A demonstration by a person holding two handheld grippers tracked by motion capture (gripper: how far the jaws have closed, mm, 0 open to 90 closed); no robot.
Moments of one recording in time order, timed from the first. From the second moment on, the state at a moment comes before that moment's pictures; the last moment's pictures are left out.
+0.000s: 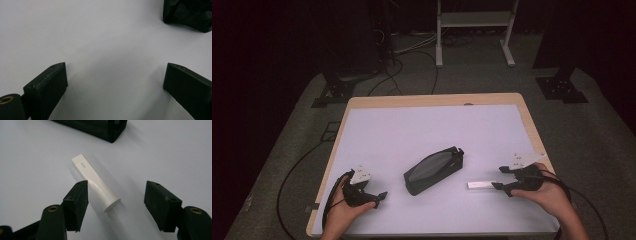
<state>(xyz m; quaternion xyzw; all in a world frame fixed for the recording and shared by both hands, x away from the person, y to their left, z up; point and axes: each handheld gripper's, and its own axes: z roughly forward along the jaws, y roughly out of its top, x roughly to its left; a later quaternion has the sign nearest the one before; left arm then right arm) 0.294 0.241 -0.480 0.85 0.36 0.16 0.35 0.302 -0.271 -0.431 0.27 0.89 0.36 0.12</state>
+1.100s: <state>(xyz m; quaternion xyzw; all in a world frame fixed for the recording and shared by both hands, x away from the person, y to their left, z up) 0.294 0.241 -0.480 0.85 0.36 0.16 0.35 0.316 -0.232 -0.440 0.22 0.92 0.32 0.09</state>
